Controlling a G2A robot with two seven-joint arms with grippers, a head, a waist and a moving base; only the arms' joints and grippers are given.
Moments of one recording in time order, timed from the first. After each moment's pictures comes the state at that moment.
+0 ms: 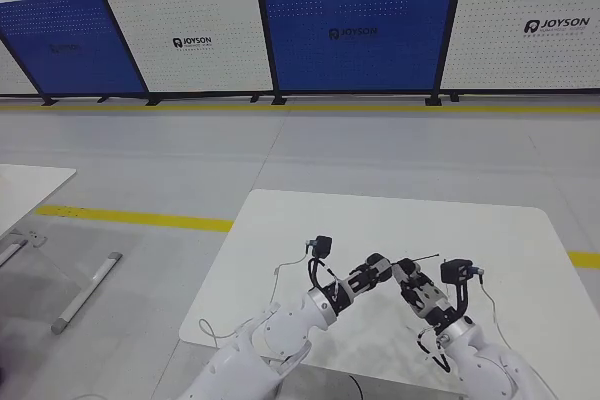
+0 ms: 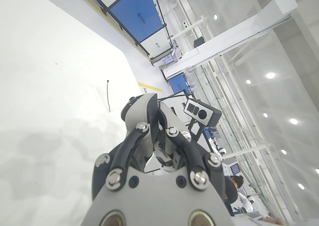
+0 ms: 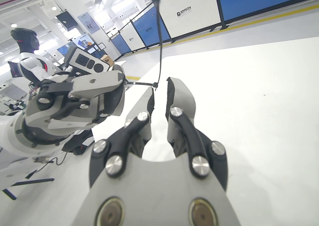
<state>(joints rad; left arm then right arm) 1.38 -1.26 -0.96 -1.68 0.04 -0.12 -0.16 -1.49 -1.22 1.19 -1.67 -0.70 -0.31 0.16</state>
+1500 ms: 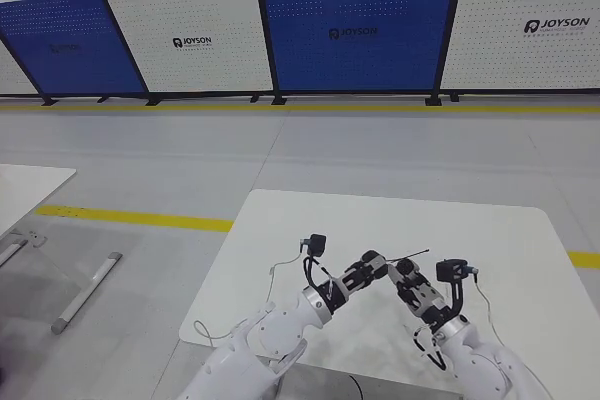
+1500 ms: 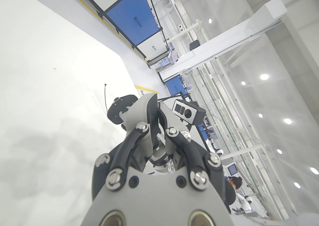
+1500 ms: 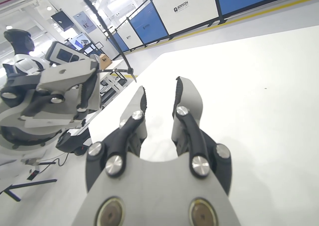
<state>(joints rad) 1.40 -1.25 -1.00 -1.69 0.02 -0.15 -0.17 -1.47 -1.23 1.17 -1.63 -0.69 -0.29 0.16</state>
